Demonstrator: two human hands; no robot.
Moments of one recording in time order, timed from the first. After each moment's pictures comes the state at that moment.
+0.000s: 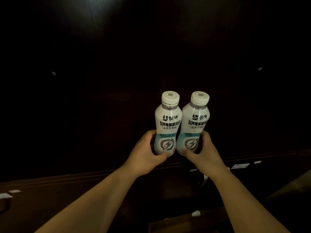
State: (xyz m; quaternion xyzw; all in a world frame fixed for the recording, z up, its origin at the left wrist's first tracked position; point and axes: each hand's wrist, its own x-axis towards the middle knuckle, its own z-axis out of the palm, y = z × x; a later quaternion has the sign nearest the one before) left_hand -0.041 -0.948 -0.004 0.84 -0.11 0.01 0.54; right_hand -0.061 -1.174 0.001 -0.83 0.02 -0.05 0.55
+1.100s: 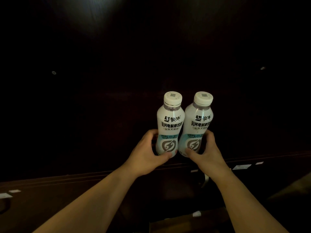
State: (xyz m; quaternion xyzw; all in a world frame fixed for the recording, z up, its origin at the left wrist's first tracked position) left_hand -0.039 -0.947 -0.002 0.84 -0.11 -0.01 0.53; right_hand -0.058 -1.180 -0.007 -0.82 0.03 -0.05 0.57
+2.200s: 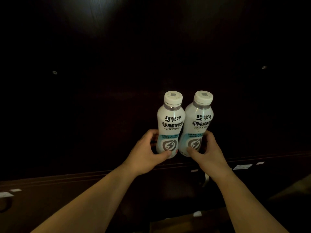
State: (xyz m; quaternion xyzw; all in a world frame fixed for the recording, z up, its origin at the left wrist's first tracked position) left_hand -0.041 -0.948 0.004 0.83 -0.12 -0.01 0.54; right_hand -0.061 -1.179 -0.002 -0.81 0.03 -0.05 0.58
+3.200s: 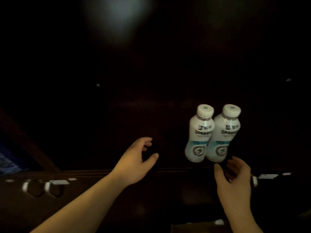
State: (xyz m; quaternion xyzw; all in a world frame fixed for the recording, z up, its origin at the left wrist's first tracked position) left_hand -0.104 -0.833 0.053 0.92 -0.07 0.05 0.39; right_hand -0.135 -1.118 -0.006 -0.77 0.15 -0.23 0.58
